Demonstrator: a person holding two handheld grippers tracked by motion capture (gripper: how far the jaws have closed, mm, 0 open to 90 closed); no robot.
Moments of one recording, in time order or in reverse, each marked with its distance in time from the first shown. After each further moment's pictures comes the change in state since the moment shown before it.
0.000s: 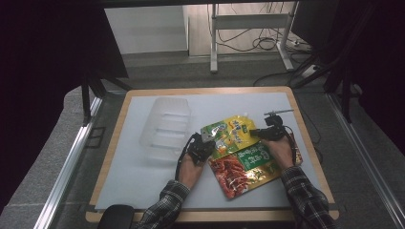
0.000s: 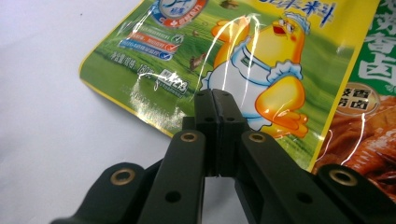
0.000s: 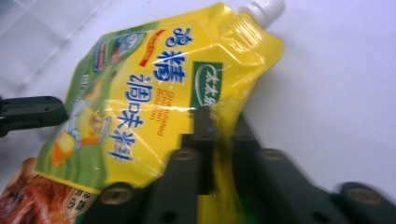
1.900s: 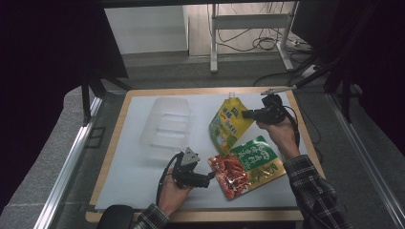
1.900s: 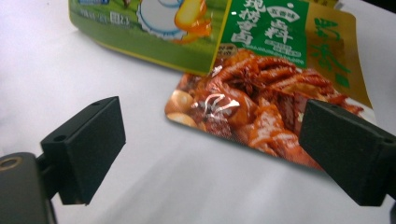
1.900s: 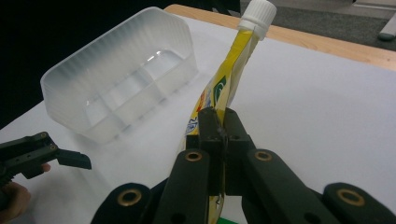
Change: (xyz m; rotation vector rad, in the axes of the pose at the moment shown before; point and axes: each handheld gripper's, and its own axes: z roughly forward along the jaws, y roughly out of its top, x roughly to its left) left arm -0.021 -0.045 -0.087 -0.083 -0.170 0.000; right arm 0.072 0.067 -0.065 -0.114 0.119 -0.186
